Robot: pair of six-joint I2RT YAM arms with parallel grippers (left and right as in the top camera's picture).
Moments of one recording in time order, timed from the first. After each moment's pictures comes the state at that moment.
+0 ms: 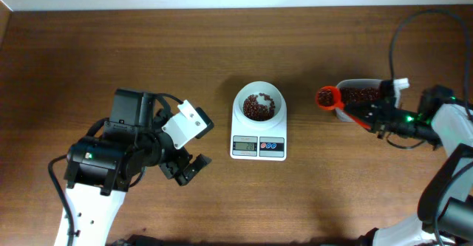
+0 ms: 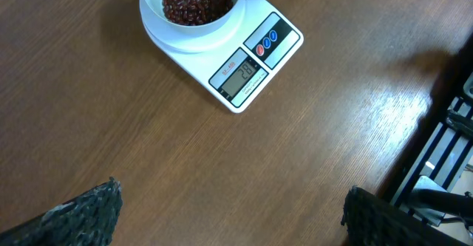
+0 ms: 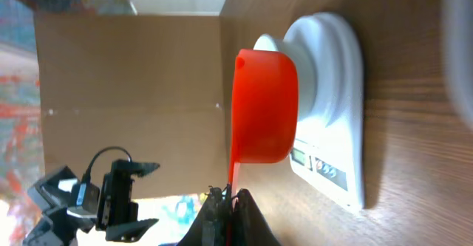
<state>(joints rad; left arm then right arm) -0.20 1.11 1.23 -1.21 0.40 0.61 -0.42 1.79 1.11 -1.03 -1.36 -0.19</state>
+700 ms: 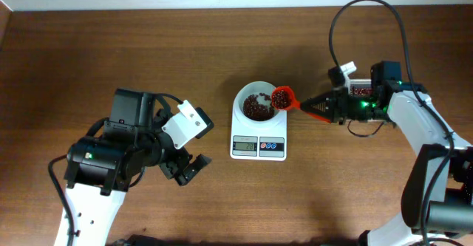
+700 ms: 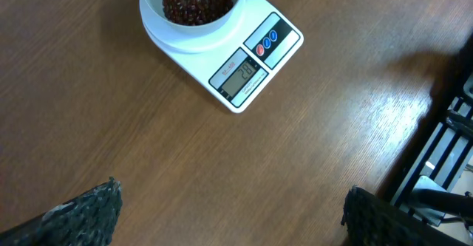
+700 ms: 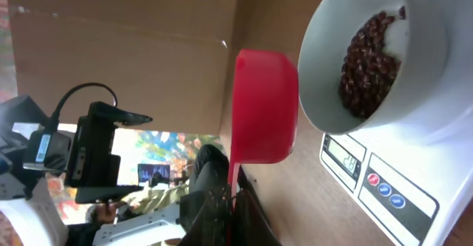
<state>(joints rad) -0.20 1.11 1.23 -1.21 0.40 0.61 -0.10 1.79 1.15 -0.81 -1.38 -0.07</state>
